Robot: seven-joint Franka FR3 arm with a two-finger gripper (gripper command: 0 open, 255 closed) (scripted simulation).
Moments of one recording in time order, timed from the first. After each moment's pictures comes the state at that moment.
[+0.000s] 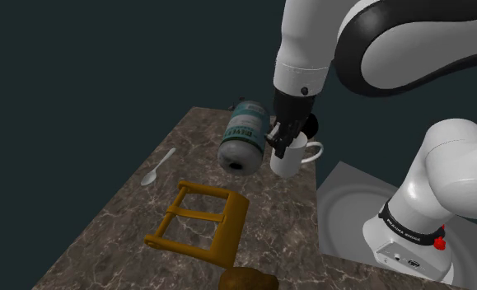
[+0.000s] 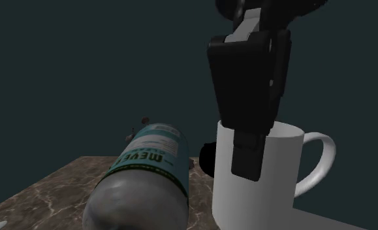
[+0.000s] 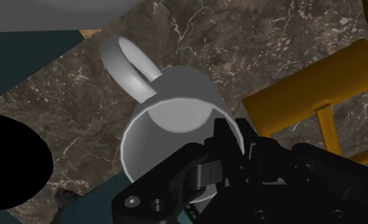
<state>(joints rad) 0.21 -0.69 0.34 -2.58 0.18 1.96 0.46</state>
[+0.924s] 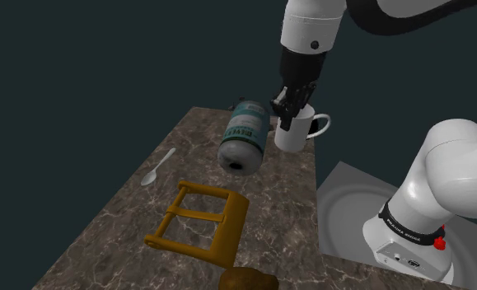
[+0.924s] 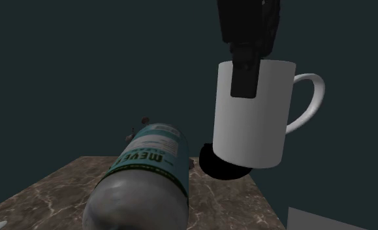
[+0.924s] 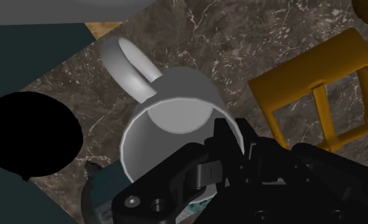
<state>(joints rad) 0.18 -0.71 0.26 -2.44 0.14 1.80 0.41</state>
